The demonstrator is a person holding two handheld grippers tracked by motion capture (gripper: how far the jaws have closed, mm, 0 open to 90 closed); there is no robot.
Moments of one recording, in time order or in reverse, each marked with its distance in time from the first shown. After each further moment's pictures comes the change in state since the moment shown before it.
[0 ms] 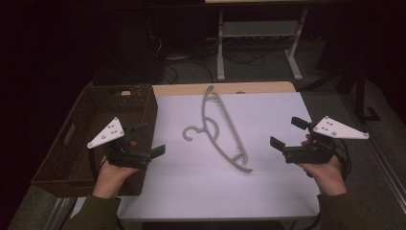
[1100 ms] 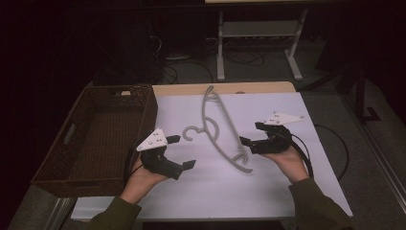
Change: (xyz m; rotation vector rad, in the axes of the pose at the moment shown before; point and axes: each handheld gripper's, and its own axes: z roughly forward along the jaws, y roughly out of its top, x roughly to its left) left arm -0.028 -0.032 0.069 0.193 -0.095 0.046; right arm 0.007 -0.023 0.102 0.313 0.051 -0.021
